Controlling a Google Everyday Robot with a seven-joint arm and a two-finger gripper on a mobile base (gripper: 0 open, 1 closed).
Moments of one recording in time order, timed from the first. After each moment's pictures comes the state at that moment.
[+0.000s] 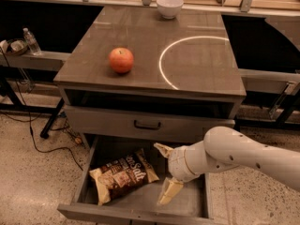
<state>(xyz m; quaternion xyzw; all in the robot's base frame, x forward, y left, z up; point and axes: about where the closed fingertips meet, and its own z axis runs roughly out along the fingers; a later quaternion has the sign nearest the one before) 0.430 -0.023 0.607 -0.69 0.62 0.20 0.31</state>
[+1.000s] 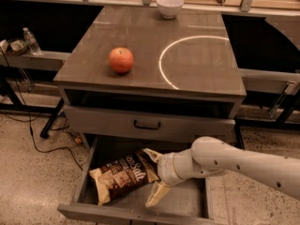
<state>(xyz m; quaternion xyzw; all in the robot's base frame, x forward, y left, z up) 0.446 0.012 0.552 -0.69 0.60 0.23 0.34</state>
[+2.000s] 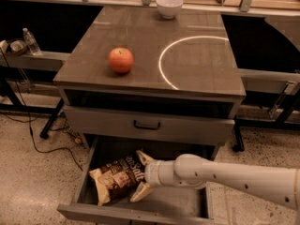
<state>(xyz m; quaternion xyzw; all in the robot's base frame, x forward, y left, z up) 0.493 0.061 0.464 -0.64 0.61 0.20 0.41</state>
